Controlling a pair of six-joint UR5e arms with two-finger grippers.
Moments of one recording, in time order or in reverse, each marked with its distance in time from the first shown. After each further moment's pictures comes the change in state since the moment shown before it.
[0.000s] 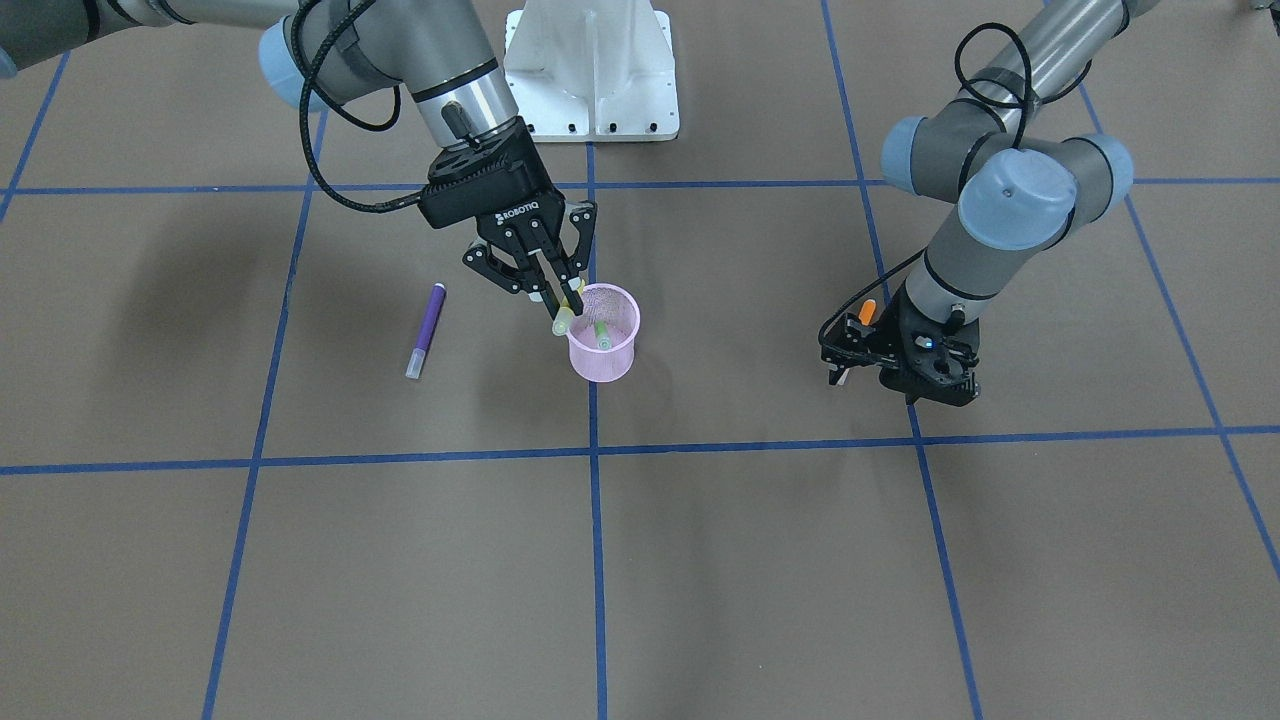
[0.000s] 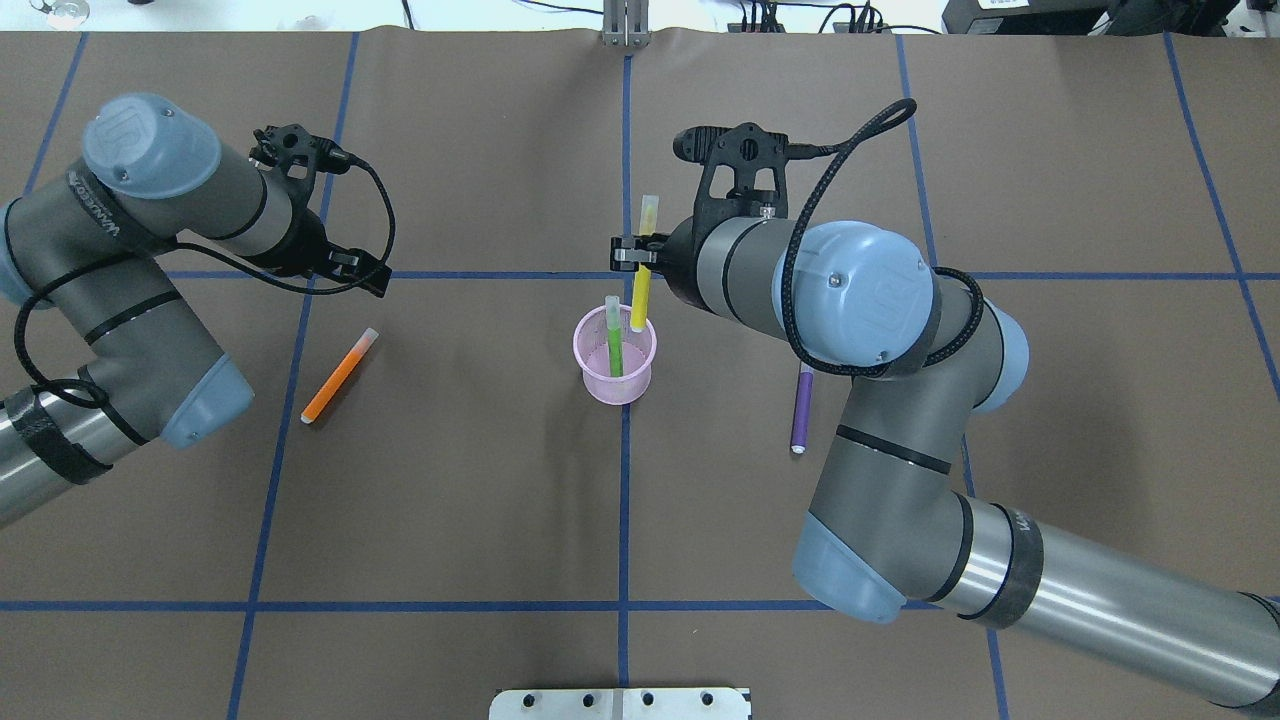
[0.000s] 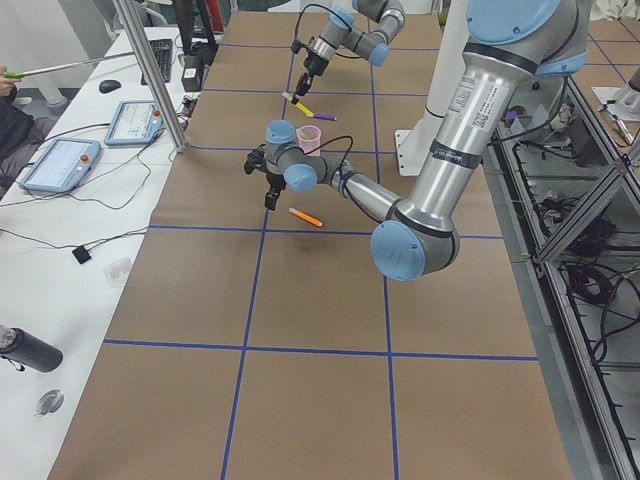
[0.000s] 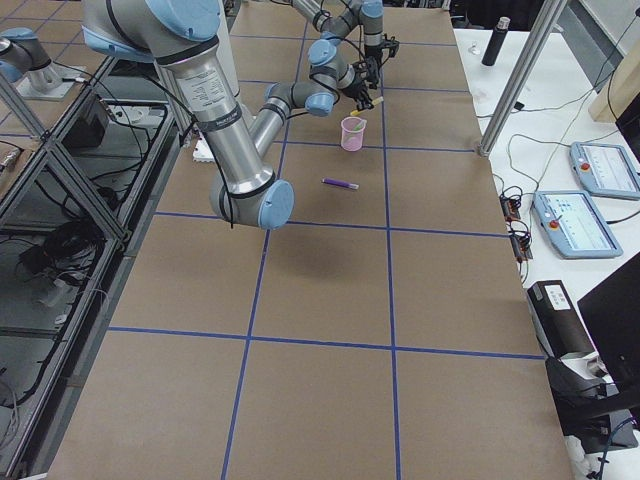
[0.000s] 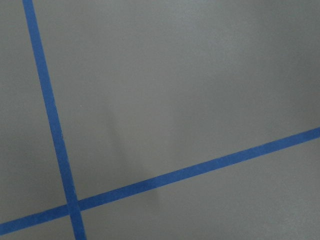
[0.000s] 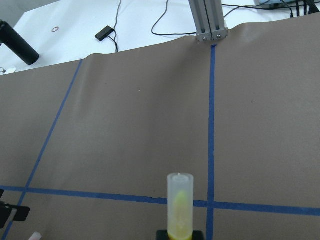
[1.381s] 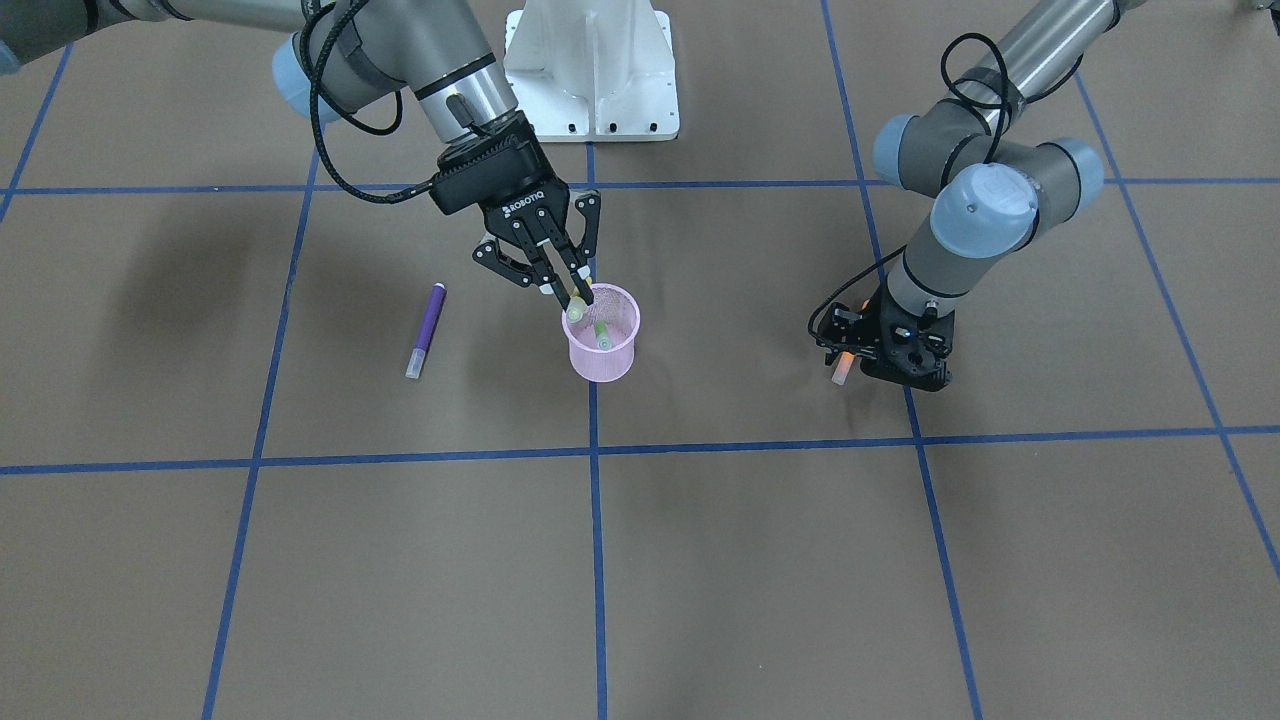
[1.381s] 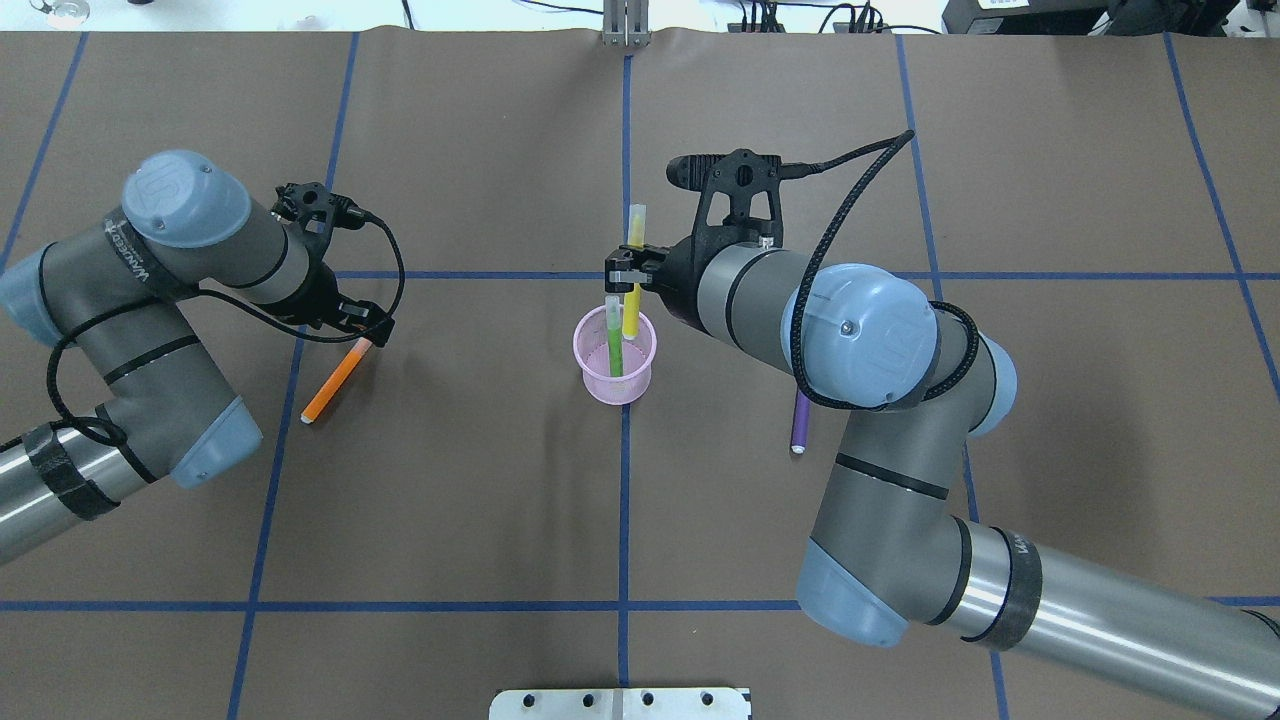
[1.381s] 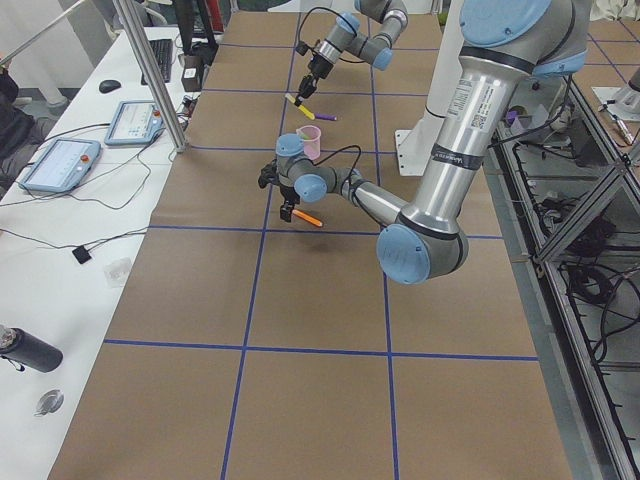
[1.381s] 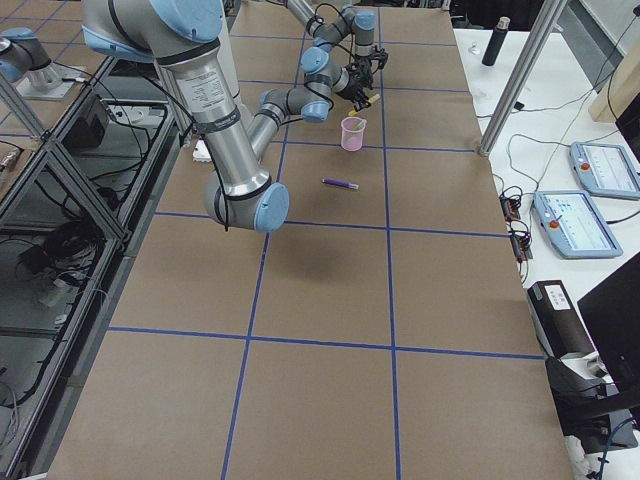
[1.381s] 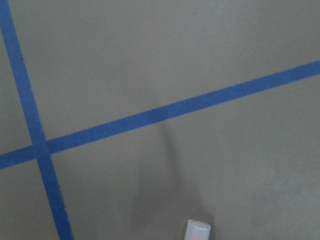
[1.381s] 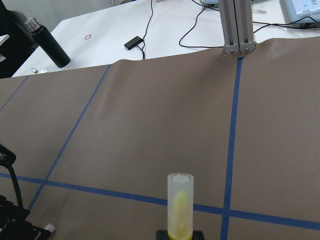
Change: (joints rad) left arm 0.058 0.053 -0.005 0.013 -0.011 -0.003; right arm -0.024 -0.012 -0.005 0.067 -0.038 -0.037
